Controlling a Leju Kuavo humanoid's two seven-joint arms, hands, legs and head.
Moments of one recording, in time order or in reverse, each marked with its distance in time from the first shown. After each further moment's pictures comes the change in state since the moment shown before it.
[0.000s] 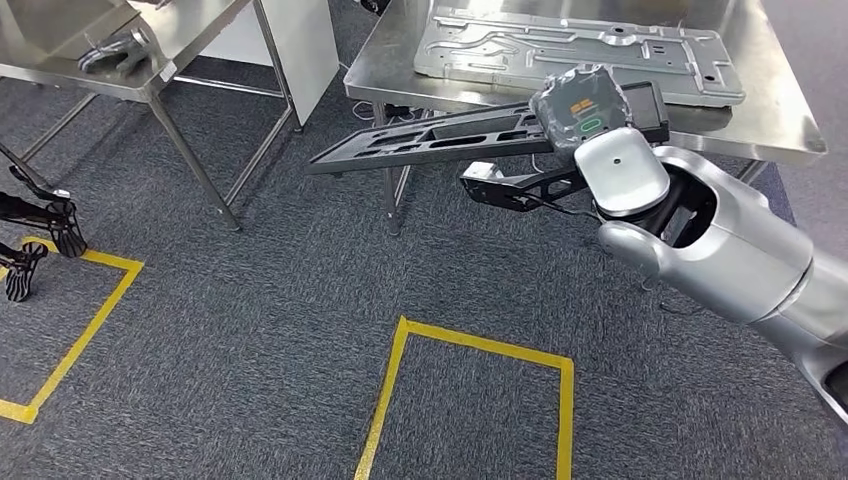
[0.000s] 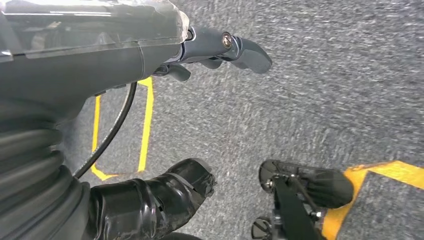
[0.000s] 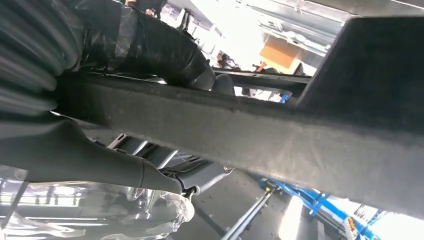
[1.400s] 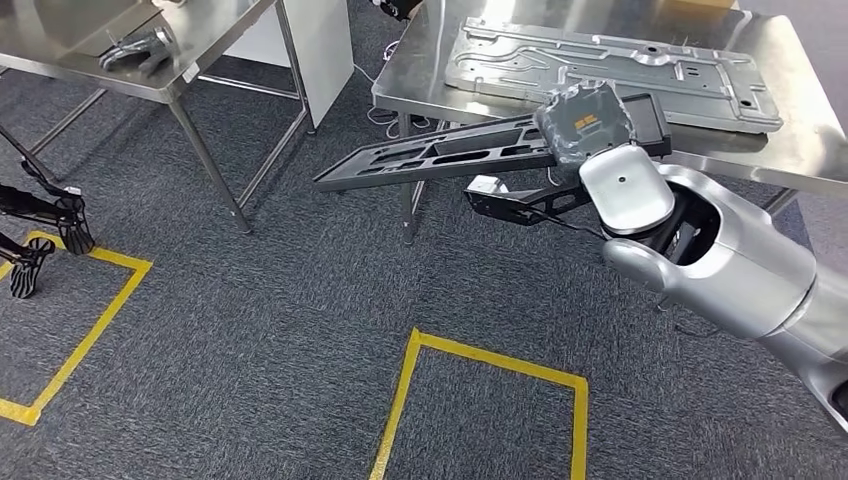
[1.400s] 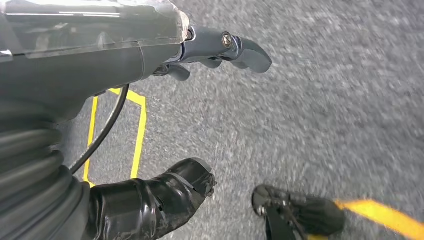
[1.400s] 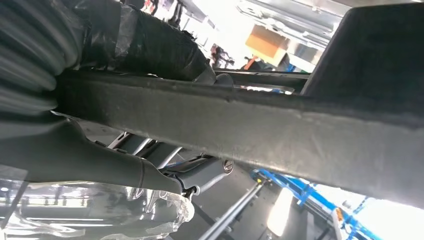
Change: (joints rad) left arm -0.006 0.004 0.000 0.000 -0.011 0.024 -0.007; right arm 0.042 -0.039 -0.009 -0.033 0.020 -0.023 0.004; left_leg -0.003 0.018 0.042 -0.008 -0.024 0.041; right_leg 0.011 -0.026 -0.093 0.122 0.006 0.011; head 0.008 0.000
